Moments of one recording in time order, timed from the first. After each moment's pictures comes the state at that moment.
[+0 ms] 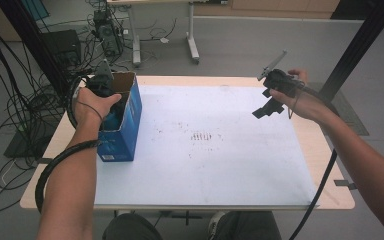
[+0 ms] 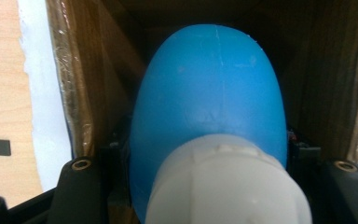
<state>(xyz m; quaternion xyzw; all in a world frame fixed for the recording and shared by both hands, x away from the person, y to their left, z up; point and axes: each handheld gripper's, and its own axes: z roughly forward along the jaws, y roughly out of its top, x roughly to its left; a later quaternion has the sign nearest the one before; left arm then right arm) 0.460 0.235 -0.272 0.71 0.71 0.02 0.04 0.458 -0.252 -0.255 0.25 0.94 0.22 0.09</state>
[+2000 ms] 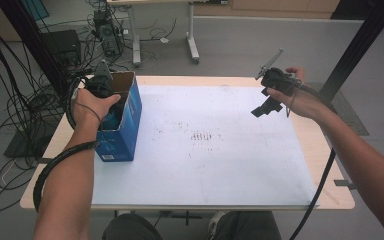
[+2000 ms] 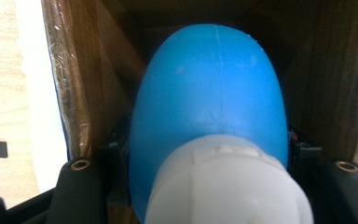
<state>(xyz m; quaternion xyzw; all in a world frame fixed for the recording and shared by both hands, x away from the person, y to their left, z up) 0.460 0.238 -0.274 0.71 0.71 0.02 0.05 0.461 -0.245 -0.252 0.24 0.94 0.20 0.09</state>
